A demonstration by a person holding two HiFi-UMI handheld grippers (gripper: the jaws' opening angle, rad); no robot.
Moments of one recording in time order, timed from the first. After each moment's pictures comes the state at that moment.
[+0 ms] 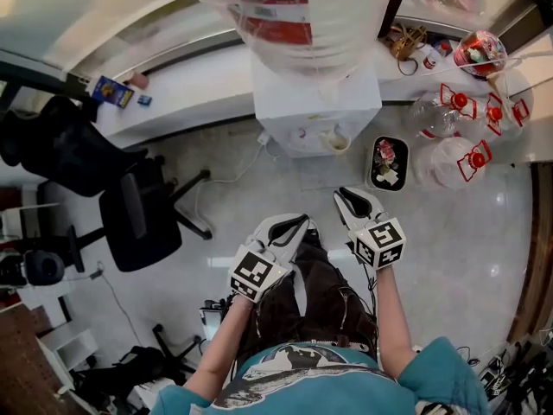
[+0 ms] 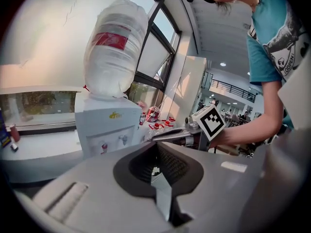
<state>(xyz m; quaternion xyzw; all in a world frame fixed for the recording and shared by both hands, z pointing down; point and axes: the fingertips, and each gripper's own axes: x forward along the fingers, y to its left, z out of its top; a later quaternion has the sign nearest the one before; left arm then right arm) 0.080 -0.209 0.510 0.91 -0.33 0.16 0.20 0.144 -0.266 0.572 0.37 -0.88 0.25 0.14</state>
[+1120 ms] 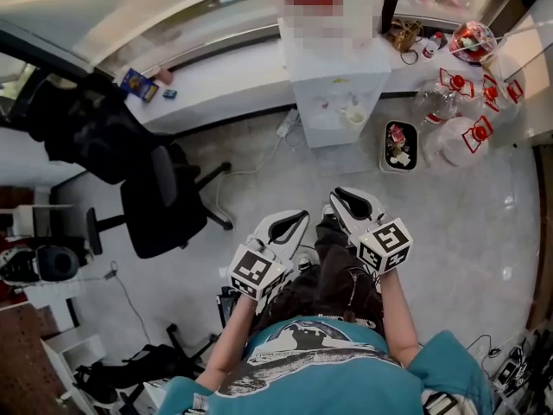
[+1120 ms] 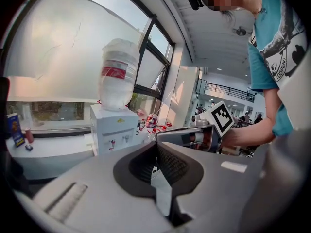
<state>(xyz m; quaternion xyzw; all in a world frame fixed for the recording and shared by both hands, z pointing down) 0.007 -0.077 0.455 0.92 -0.34 0.13 0.17 0.059 -0.124 0.481 0.35 -0.90 0.23 0.06</state>
